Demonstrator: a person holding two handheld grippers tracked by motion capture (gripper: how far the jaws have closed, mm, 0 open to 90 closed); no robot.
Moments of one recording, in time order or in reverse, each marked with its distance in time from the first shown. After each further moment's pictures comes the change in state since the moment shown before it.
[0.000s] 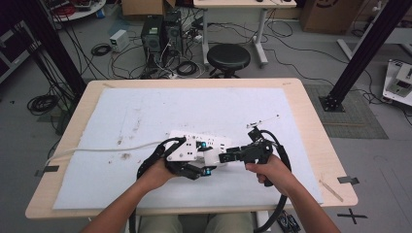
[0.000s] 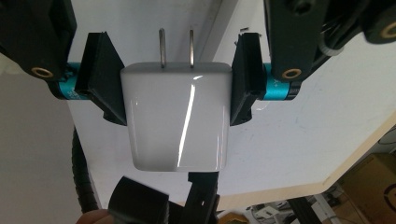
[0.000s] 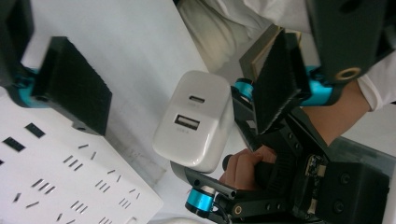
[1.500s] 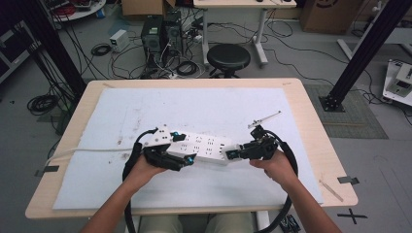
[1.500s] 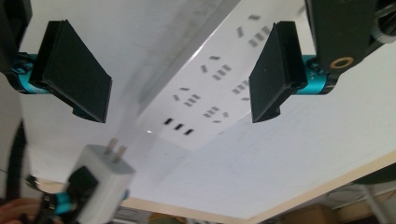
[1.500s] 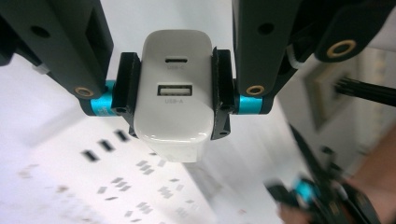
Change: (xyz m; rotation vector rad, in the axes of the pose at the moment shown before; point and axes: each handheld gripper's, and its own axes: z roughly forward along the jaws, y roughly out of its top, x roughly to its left) left arm 0.026 -0.043 -0.043 -0.044 0.243 -0.387; right arm -0.007 0.005 -0.012 0.065 -0.224 -0.161
